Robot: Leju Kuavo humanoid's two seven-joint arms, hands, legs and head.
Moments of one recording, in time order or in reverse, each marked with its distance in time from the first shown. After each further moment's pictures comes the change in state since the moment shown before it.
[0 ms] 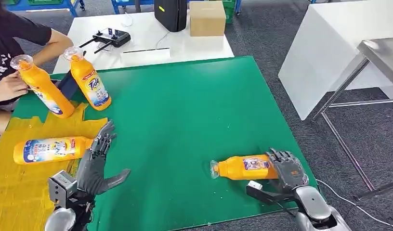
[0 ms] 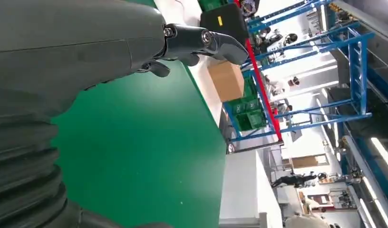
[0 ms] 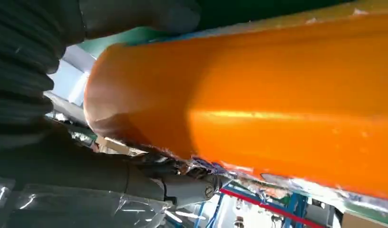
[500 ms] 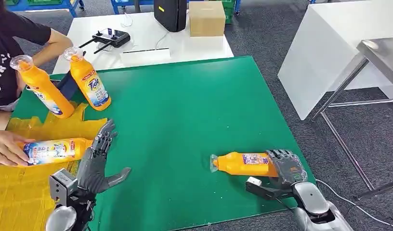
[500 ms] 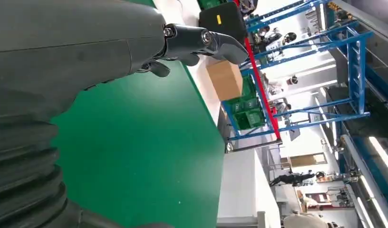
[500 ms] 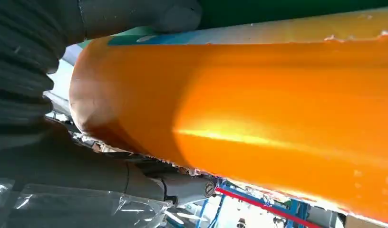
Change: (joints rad) left arm -0.013 -0.004 0.000 0.008 0.005 -0.003 0.002; right arm -0.038 0.001 0.018 0.042 0.018 0.004 0.006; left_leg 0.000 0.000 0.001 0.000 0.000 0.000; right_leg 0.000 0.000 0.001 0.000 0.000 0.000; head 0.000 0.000
